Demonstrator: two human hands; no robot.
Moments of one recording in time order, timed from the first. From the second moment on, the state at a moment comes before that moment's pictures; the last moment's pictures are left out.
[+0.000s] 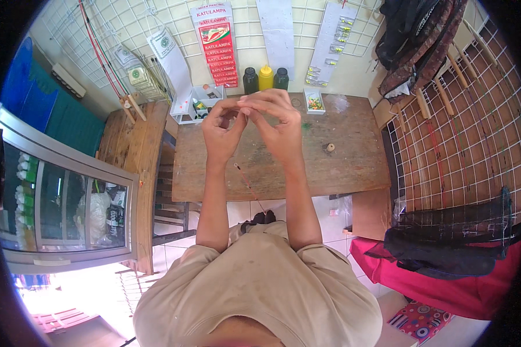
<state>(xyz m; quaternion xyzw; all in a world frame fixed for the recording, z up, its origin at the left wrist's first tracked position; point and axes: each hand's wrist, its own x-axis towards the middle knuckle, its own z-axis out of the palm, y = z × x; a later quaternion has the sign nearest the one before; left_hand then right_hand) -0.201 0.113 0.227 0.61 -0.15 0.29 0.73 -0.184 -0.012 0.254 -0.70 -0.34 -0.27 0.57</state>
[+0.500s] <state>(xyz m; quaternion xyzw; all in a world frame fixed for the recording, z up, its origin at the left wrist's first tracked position) -0.204 0.113 0.230 0.55 -0.15 0.25 0.78 -0.188 -0.010 0.249 -0.52 -0.18 -0.11 0.83</state>
